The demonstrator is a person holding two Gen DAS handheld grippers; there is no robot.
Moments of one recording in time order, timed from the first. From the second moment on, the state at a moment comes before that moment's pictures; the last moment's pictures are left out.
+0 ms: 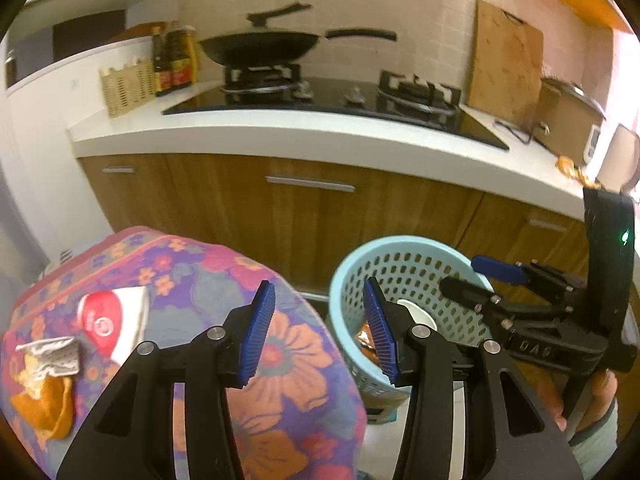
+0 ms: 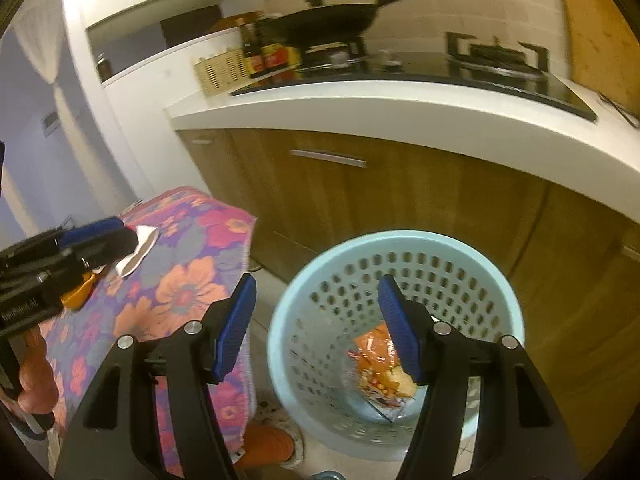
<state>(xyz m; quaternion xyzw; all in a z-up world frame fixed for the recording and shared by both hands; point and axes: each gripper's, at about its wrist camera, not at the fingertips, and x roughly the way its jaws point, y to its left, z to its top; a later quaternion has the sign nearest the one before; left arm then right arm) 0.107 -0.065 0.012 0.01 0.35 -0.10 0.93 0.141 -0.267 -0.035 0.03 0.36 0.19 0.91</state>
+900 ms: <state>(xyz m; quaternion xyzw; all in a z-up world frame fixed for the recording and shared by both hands) -0.028 0.203 -0.006 -0.11 0.32 0.13 0.93 0.137 -0.019 -0.045 -0.07 0.37 0.37 0.85</state>
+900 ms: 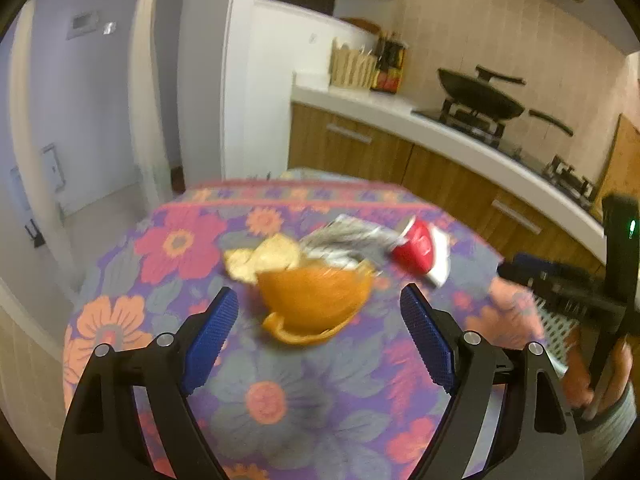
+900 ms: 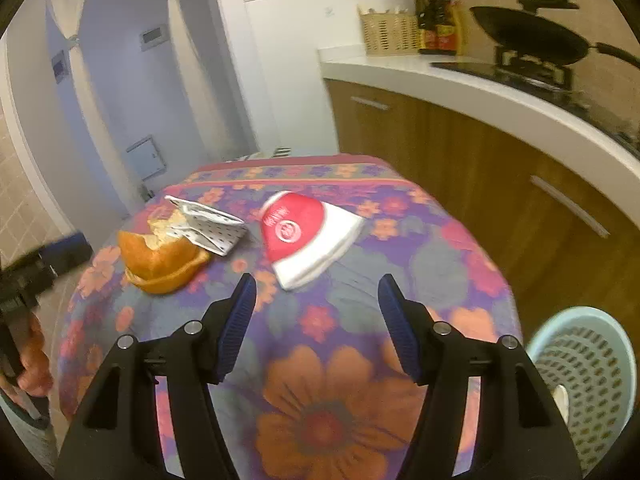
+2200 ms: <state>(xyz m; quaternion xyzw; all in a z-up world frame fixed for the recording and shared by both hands) 0.033 0.194 -0.049 -0.03 0.37 0.17 0.91 0.149 0.053 -0.076 -0.13 0.35 0.38 0.85</state>
